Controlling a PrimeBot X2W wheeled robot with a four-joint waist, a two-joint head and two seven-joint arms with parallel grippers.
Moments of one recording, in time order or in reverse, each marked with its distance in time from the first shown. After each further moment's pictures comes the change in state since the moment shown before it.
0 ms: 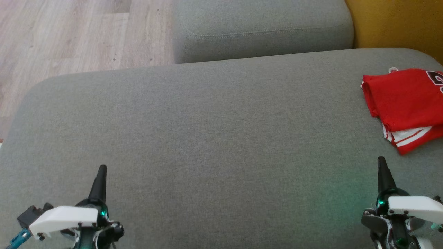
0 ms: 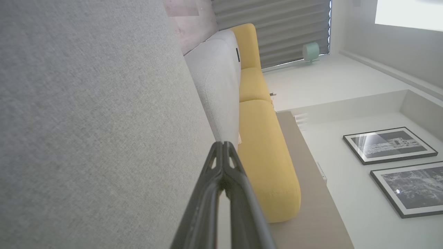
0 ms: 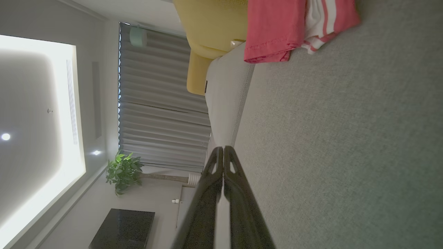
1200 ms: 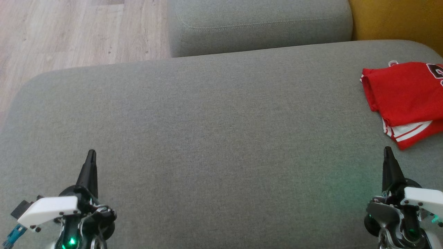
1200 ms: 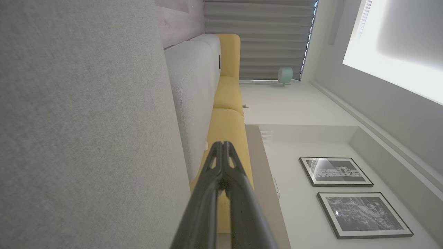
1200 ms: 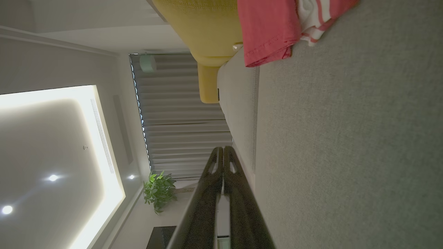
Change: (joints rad) left arm -0.073 -0.005 0.060 0.029 -0.244 -0.034 0.062; right arm -0.047 0.000 -0.040 -0.002 0.237 0.000 0.059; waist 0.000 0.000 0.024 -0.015
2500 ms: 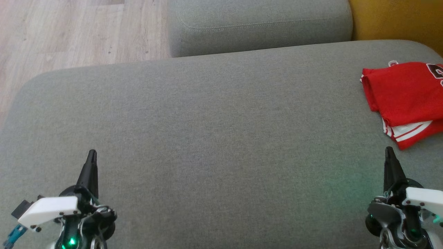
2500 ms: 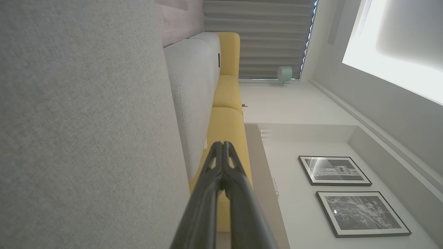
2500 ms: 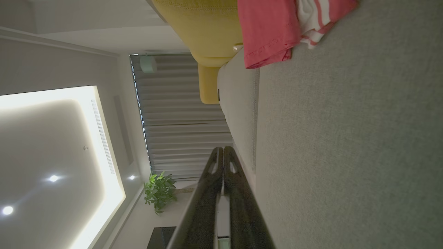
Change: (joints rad) left arm 0.000 -0.006 0.008 0.000 0.002 0.000 0.015; right arm 0.000 0.000 -0.011 0.000 -0.001 0.000 0.009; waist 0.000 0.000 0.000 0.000
